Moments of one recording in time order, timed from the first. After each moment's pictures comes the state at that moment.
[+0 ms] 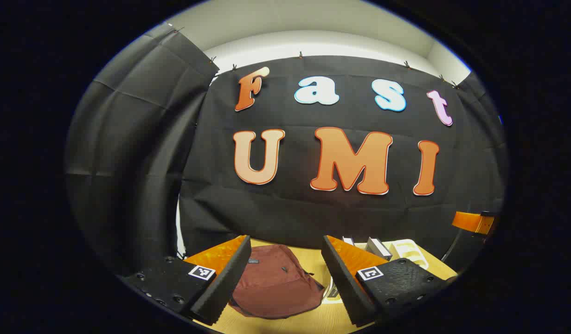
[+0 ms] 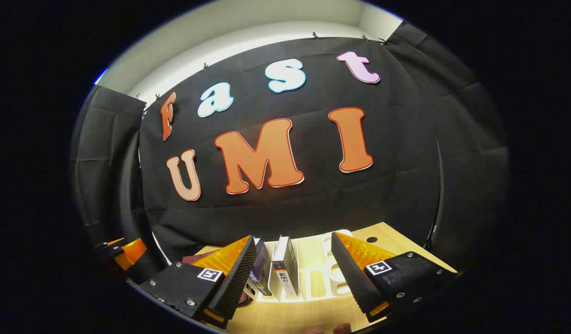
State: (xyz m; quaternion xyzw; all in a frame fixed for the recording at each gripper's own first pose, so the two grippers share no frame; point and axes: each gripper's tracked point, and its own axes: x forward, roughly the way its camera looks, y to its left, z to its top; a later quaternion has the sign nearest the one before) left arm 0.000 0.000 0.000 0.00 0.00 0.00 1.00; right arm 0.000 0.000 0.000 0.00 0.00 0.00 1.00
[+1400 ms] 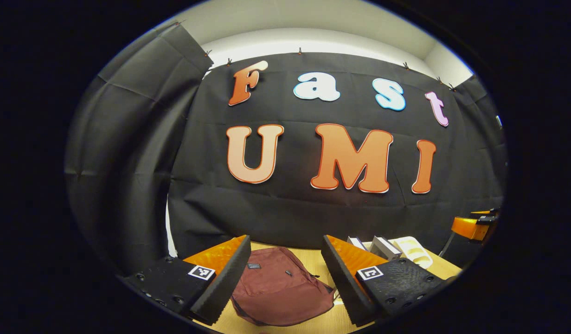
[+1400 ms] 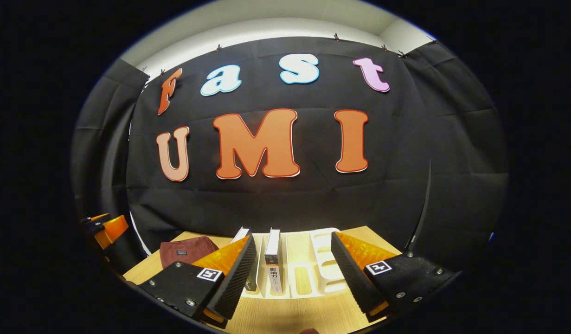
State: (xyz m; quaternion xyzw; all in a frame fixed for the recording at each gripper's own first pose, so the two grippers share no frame) left arm 0.032 0.046 0.001 0.00 0.01 -0.03 1.00; right arm 0.008 0.024 -0.020 -0.08 0.02 -0.03 1.00
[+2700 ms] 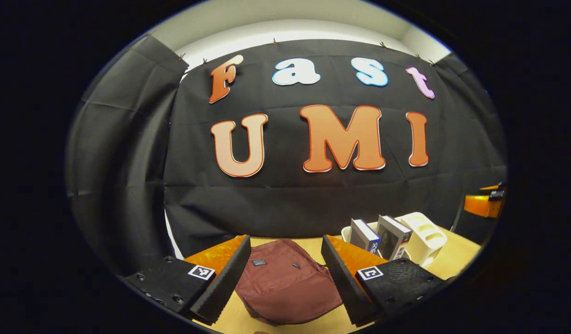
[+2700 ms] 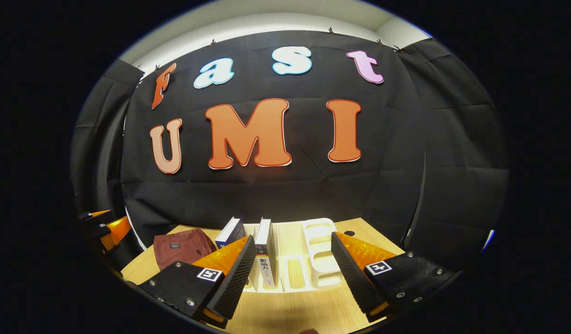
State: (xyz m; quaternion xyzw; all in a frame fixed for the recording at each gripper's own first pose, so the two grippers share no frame) left arm 0.050 0.031 -0.040 0.10 0.05 -0.05 0.99; right arm 0.005 0.001 -0.042 -0.08 0.05 -0.05 0.99
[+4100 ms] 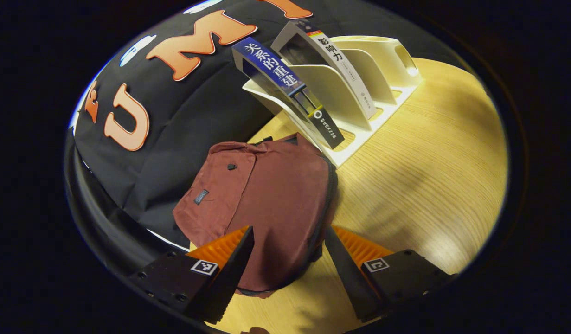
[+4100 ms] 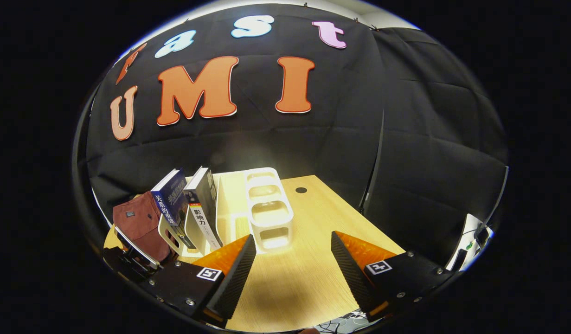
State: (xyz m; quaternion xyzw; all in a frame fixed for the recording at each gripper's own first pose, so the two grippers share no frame) left arm 0.051 -0.007 -0.361 0.43 0.28 -0.13 0.85; right arm -0.038 -0.113 -0.118 -0.07 0.16 -0.19 0.97
